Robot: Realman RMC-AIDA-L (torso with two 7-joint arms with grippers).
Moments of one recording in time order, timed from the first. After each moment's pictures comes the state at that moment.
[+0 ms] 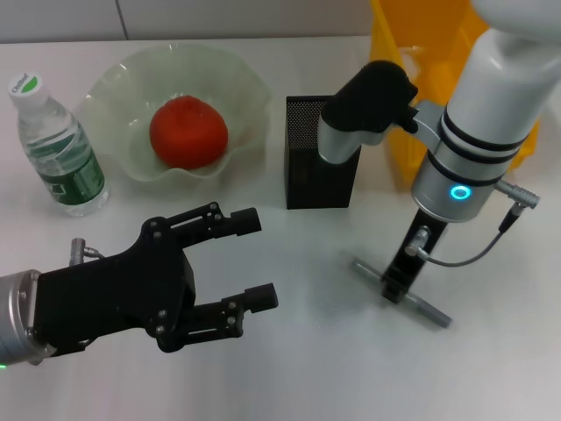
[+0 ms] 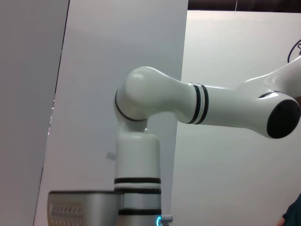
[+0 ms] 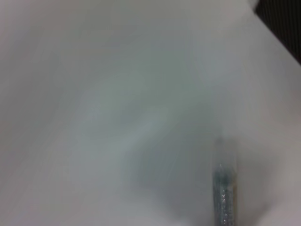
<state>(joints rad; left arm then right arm) -0.29 -2.07 1.15 0.52 1.40 1.85 -0.97 0.97 2.09 -1.65 -0.83 -2.51 -1.55 2.70</state>
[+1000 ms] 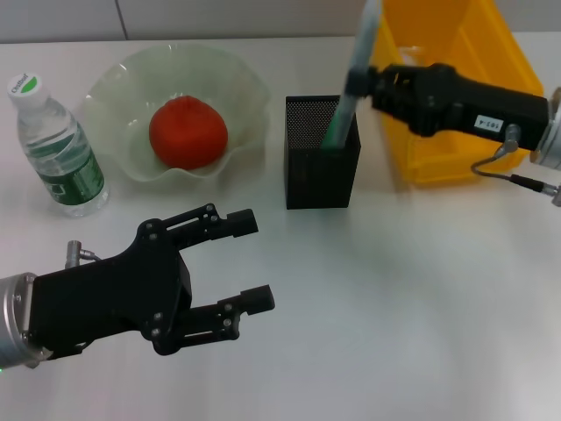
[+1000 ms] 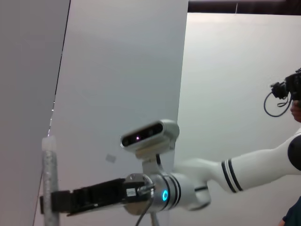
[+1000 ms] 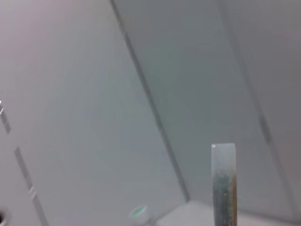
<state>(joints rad) -0.29 -2.07 1.15 0.52 1.40 1.87 -0.97 0.49 2.08 -1.02 -0.69 -1.46 -1.46 1.52</state>
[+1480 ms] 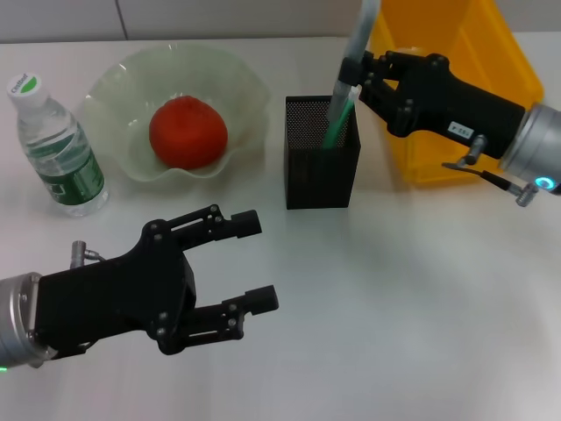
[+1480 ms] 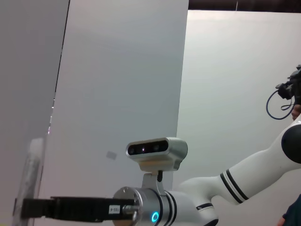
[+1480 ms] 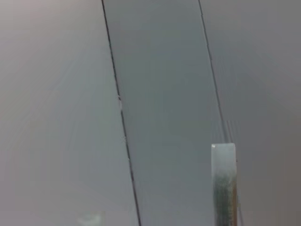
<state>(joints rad) -0.29 -2.07 1.16 0.52 1.40 1.85 -0.97 0.57 2.09 -0.99 -0.38 -1.29 -1.39 1.02</state>
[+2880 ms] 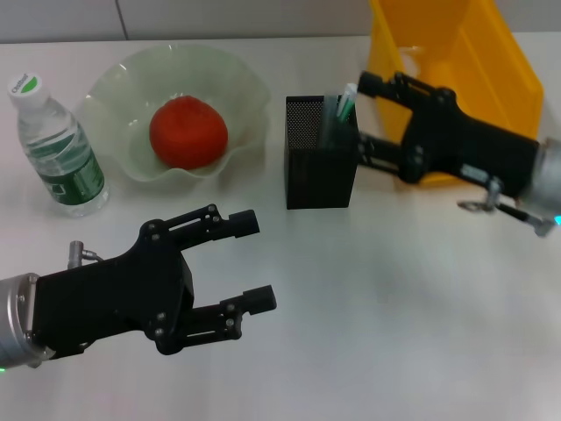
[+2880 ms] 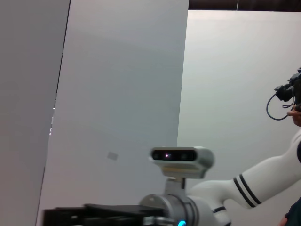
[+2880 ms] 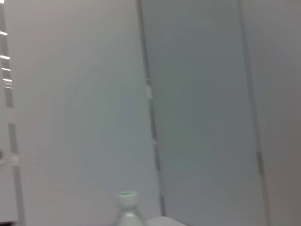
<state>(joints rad) -0.29 -2.07 1.15 0.52 1.40 1.85 -0.96 0.45 2.08 -1.13 -0.49 -1.26 -1.45 0.98</state>
